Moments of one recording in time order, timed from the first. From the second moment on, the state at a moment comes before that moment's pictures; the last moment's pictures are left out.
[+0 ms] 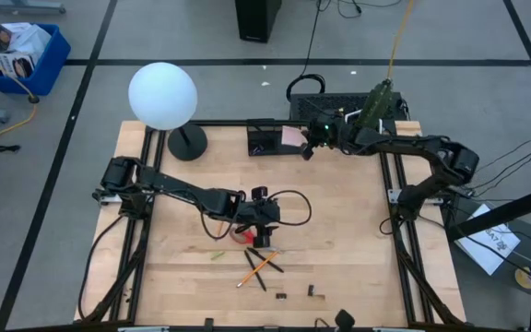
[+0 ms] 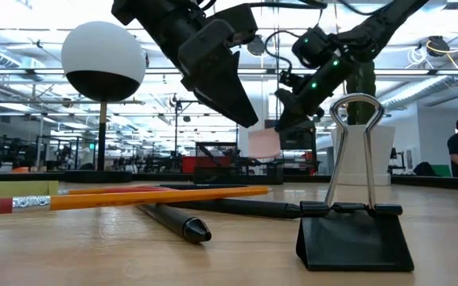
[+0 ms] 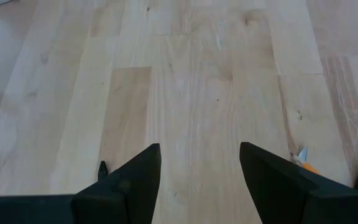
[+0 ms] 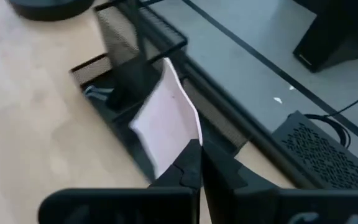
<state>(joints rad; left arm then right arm) -0.17 1.83 1.22 -0.23 -0.19 -0.08 -0.58 1.51 0.87 0.01 0.10 0.01</state>
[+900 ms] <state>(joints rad) -0.19 1.83 1.22 -0.23 -0.18 -0.07 -0.64 1.73 1.01 -0.04 0.00 -0.02</state>
